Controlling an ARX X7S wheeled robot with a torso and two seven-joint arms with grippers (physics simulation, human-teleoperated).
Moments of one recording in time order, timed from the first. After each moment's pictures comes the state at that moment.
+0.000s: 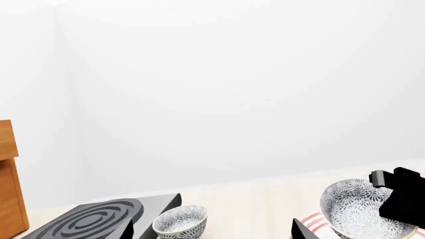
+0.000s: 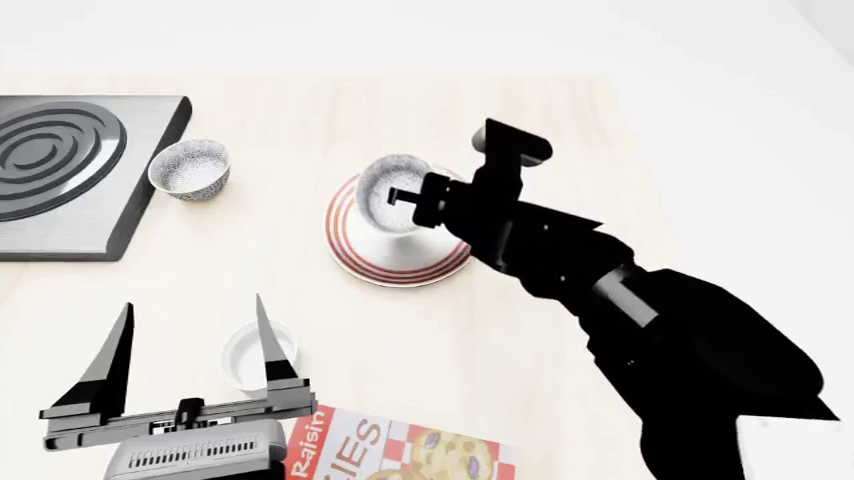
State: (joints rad) left arm 0.08 -0.37 0.30 0.44 0.08 0.12 -0.60; right arm 1.41 0.02 -1.50 1.16 1.92 0.21 0.06
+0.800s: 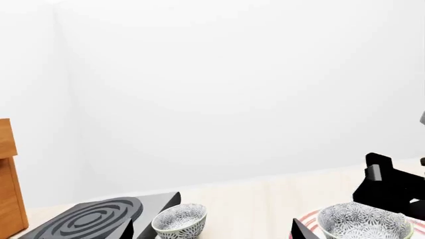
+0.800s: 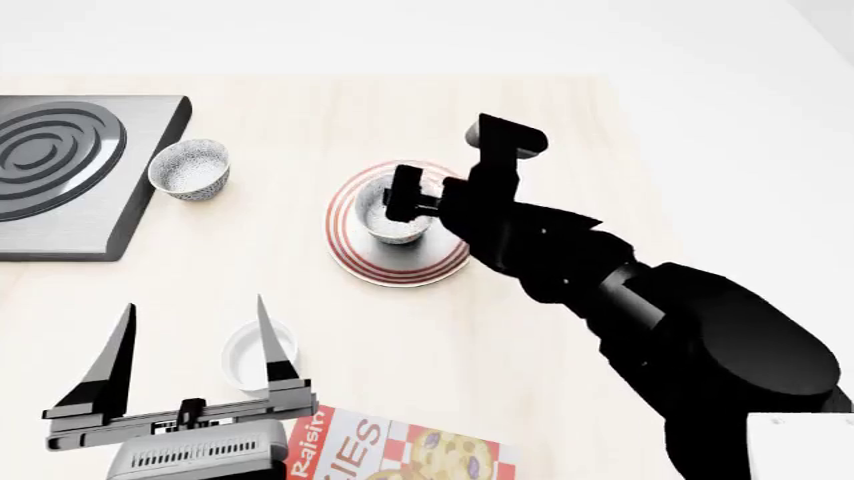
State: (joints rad) left arm 0.07 -0.38 0.31 0.44 0.08 0.12 -0.61; right arm 1.43 0.06 -1.63 1.05 1.99 0.12 0.06
